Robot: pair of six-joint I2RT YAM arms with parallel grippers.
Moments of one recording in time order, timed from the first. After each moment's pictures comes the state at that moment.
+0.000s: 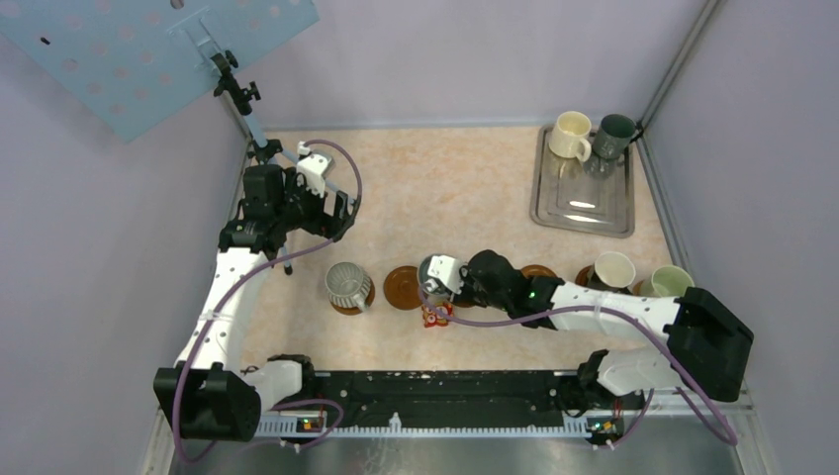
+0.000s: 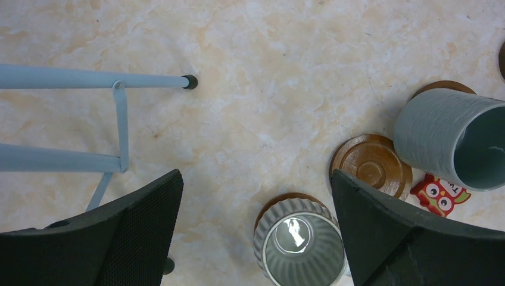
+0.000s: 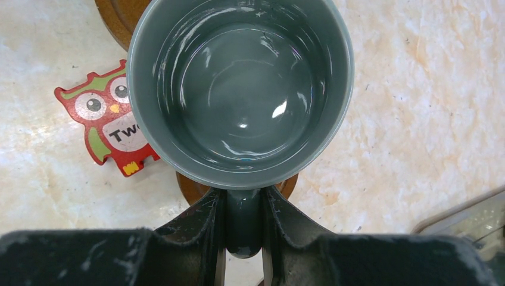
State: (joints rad) left arm -0.04 1.12 1.05 -0.53 0.45 0.26; right arm 1.01 1.27 0.67 -0.07 0.14 -0.45
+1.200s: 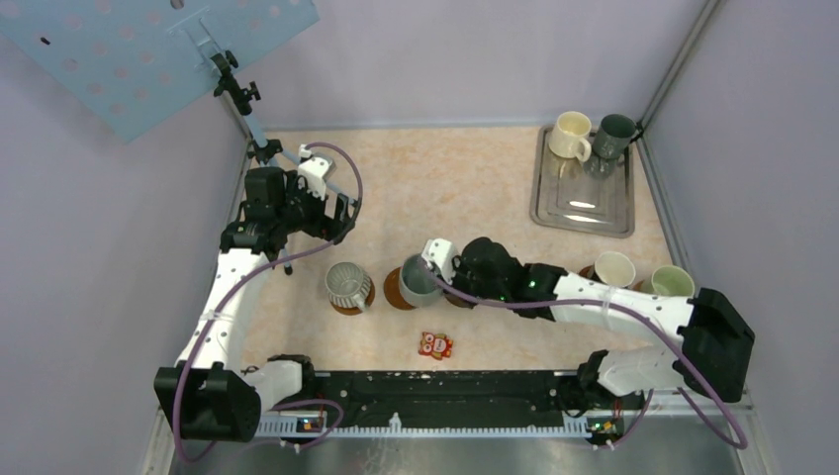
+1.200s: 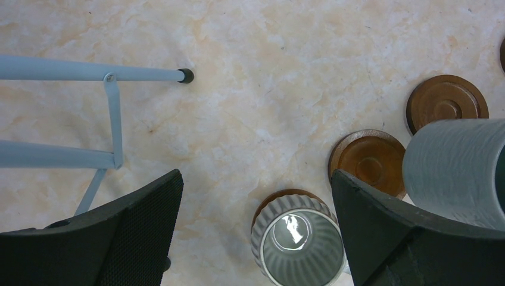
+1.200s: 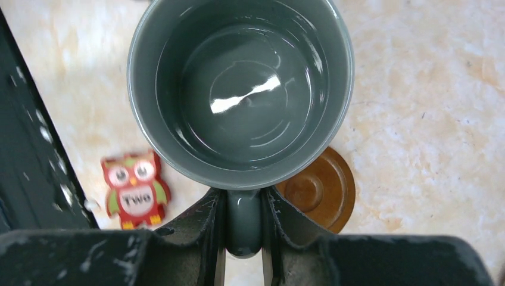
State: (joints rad) left arm -0.04 1.12 1.03 -0.53 0.45 0.26; right arm 1.03 1.25 0.79 -0.22 -0.04 -0.26
